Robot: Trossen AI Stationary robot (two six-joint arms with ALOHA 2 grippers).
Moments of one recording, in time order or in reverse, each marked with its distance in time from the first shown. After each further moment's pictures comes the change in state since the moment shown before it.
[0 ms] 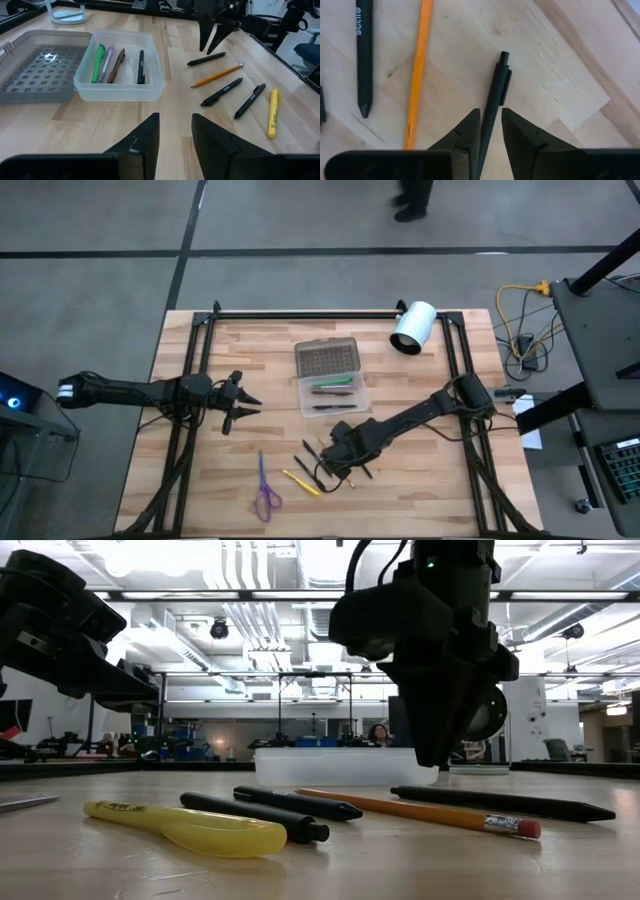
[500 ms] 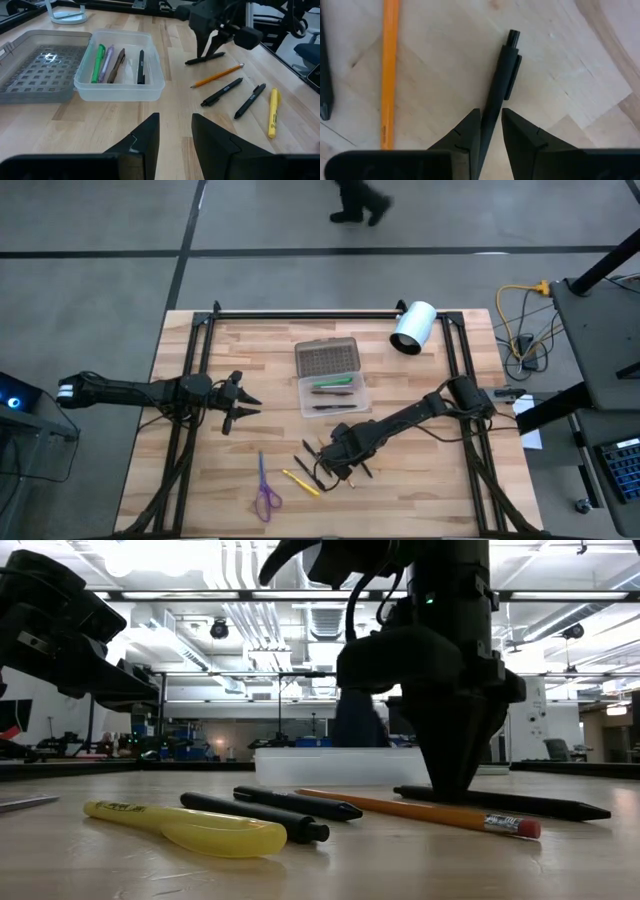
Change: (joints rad) left arm 0.000 0.000 0.000 0.000 0.000 0.000; right arm -0.018 0.047 -0.015 0.001 -0.086 -0.010
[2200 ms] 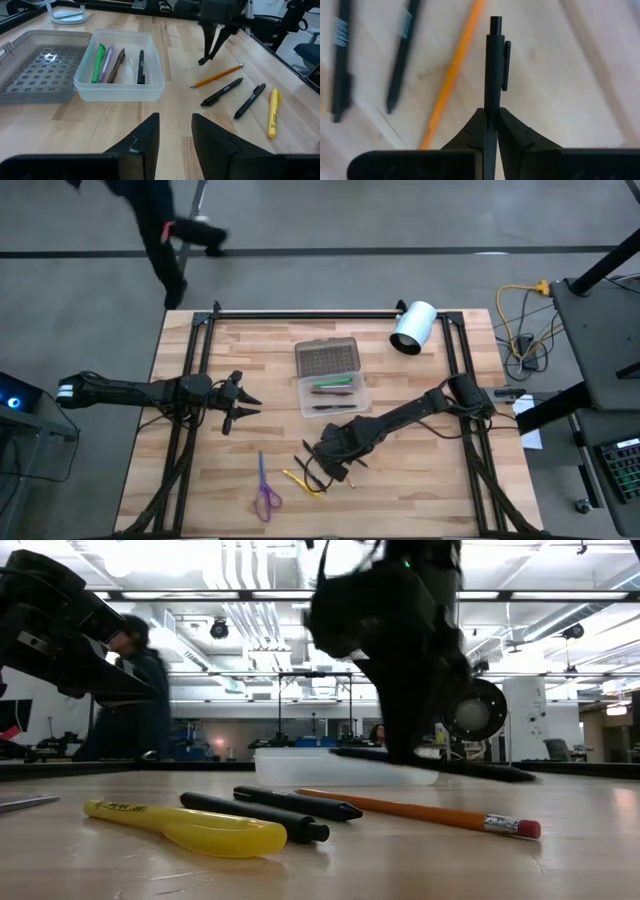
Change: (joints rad) left arm 0.000 0.000 0.000 0.000 0.000 0.000; right arm -0.022 -0.012 0.082 0.033 0.032 -0.235
